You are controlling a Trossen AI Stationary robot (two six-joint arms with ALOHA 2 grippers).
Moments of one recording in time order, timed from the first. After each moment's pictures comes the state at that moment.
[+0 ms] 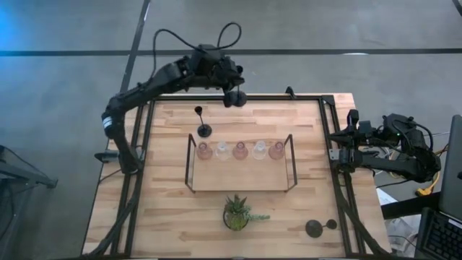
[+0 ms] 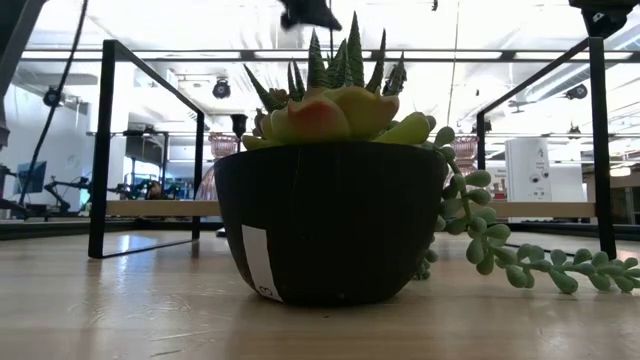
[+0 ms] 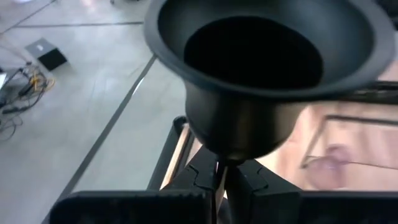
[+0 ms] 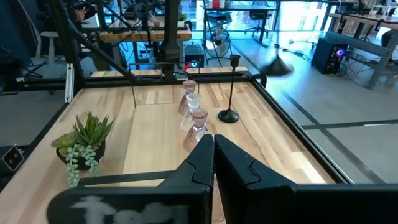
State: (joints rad) left arm 0.41 1.72 2.01 -0.71 0.03 0.23; right arm -0.23 0.14 0.79 -0.86 -0.12 -0.01
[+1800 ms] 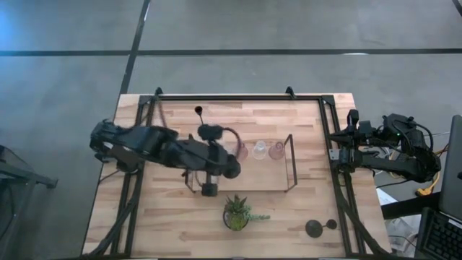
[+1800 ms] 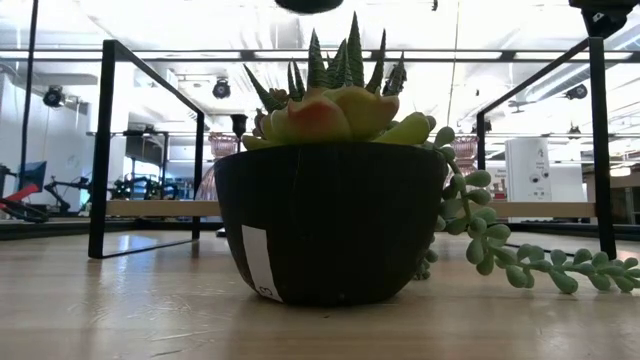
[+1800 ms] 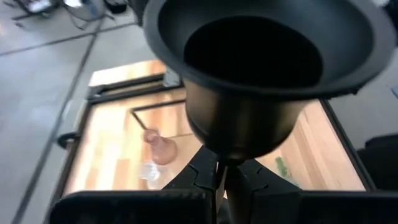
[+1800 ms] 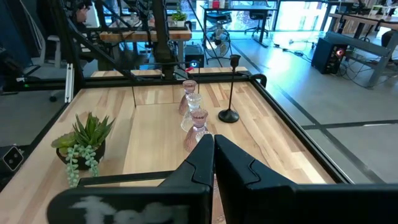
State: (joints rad) left arm -0.34 1.67 2.11 -0.98 -0.35 -0.01; right arm -0.23 0.14 0.79 -0.86 -0.12 -0.01
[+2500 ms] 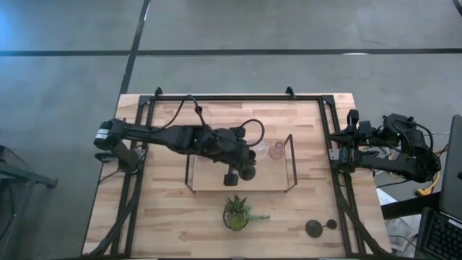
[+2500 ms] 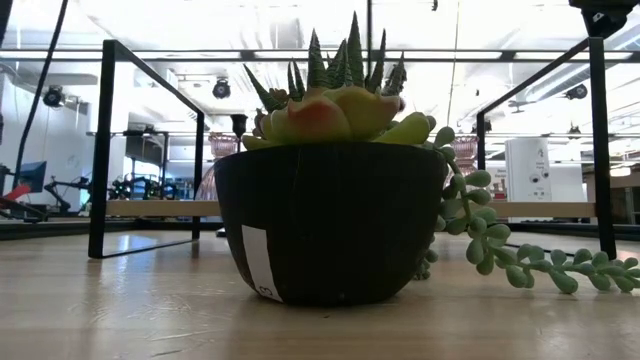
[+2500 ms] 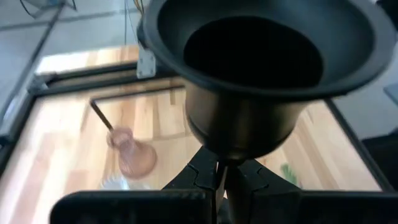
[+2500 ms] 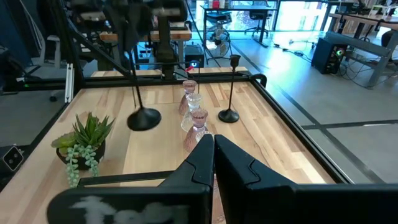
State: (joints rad) left arm -0.13 1.67 1.69 -0.52 -0.03 0.06; right arm -0.23 0.14 0.79 -0.85 -0.12 -0.01
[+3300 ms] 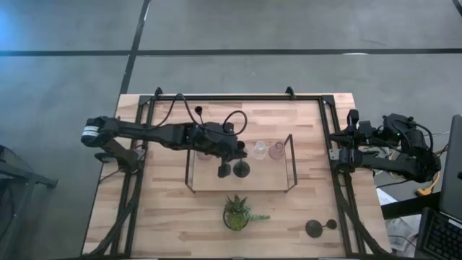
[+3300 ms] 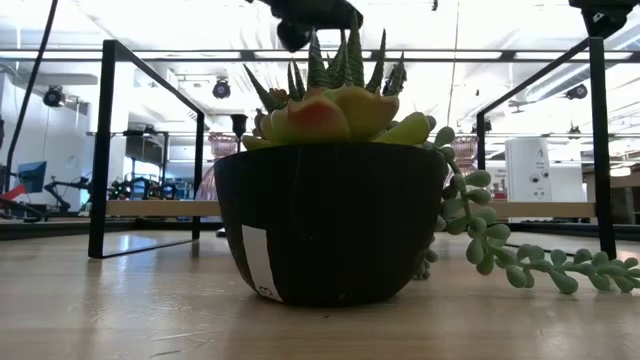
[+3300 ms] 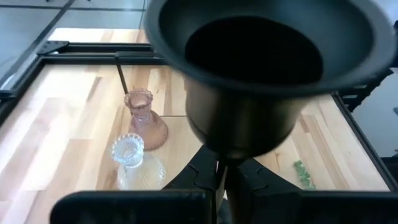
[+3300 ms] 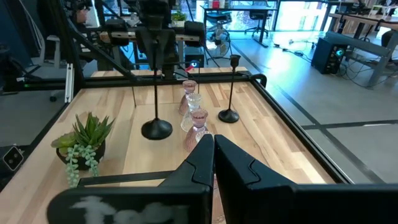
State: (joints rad) left arm -0.04 1.51 1.30 -0.23 0.03 -0.04; right arm -0.23 0.14 0.79 -0.85 -0.12 -0.01
